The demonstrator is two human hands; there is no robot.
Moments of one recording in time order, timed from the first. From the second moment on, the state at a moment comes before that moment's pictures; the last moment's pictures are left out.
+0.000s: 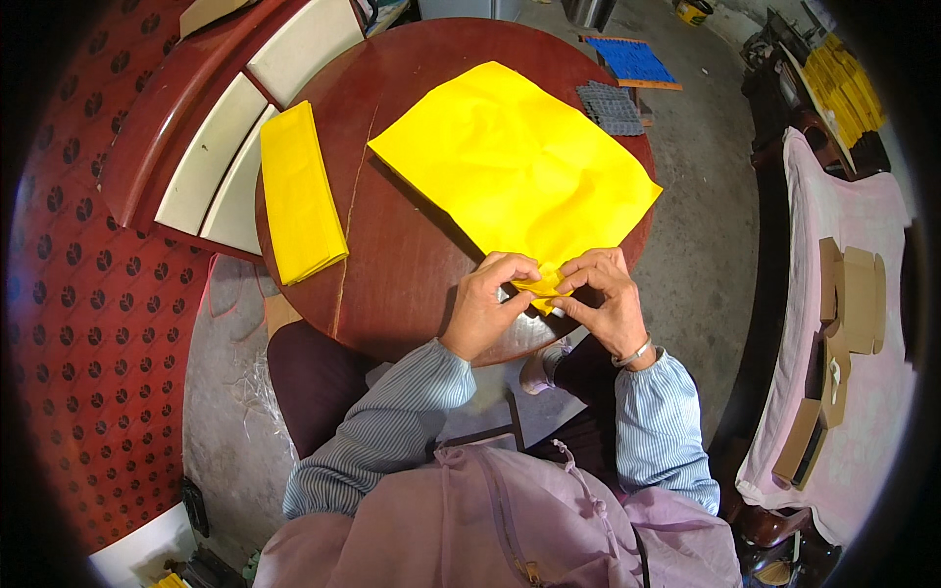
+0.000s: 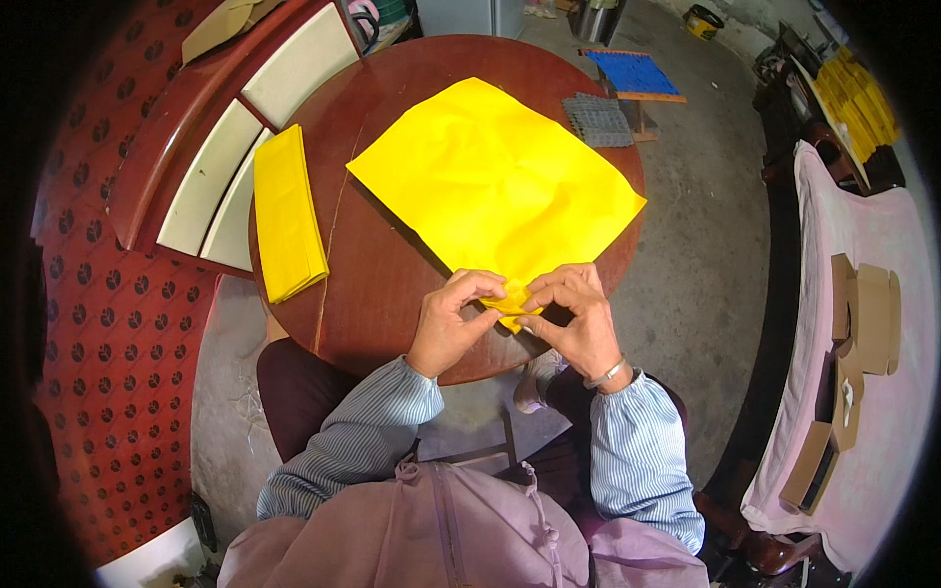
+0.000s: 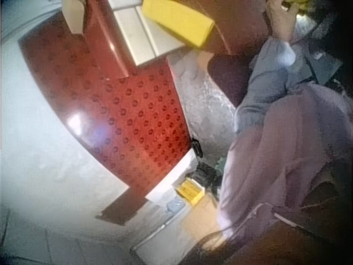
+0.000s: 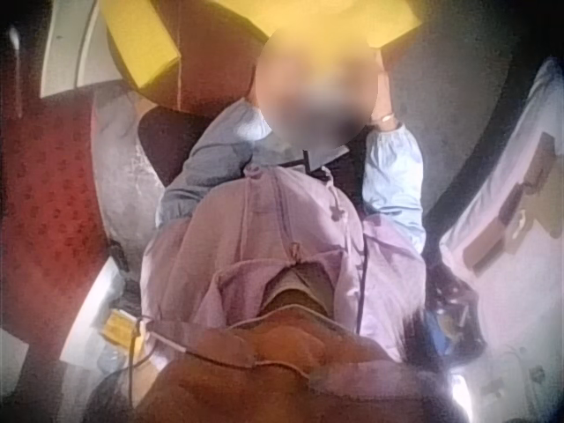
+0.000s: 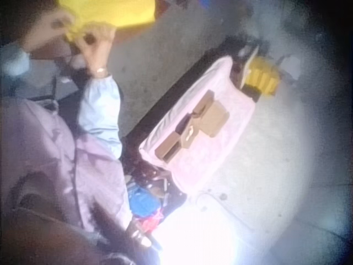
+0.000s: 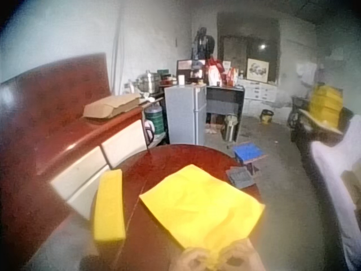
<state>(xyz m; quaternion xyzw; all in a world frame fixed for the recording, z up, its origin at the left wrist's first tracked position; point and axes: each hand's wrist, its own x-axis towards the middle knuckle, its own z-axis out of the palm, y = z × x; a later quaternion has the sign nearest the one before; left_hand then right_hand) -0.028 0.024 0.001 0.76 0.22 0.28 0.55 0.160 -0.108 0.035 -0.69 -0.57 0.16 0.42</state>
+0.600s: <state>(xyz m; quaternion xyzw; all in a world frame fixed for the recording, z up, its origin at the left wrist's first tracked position) -0.029 0.025 0.000 0.76 0.22 0.28 0.55 0.159 -0.106 0.031 -0.70 -0.54 0.16 0.44</state>
